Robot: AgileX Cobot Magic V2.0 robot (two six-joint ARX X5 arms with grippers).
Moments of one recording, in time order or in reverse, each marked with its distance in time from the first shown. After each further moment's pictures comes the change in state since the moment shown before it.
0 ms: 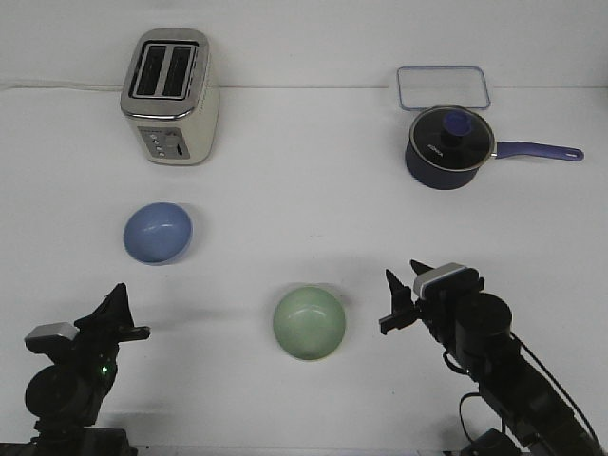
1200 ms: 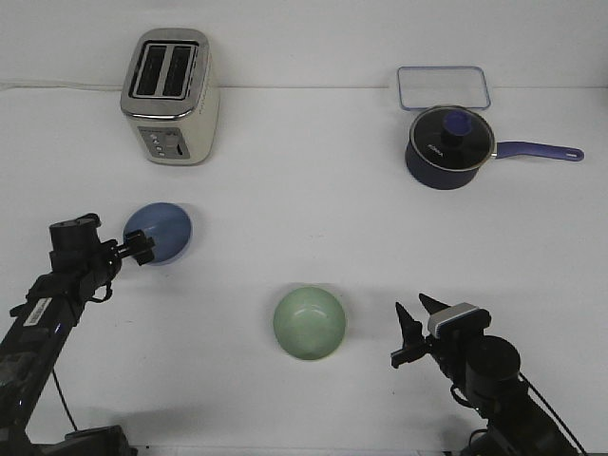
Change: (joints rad) left arm 0.171 1.182 0.553 -0.118 0.037 0.158; right arm 0.000 -0.255 -0.245 -0.002 -0.003 0.058
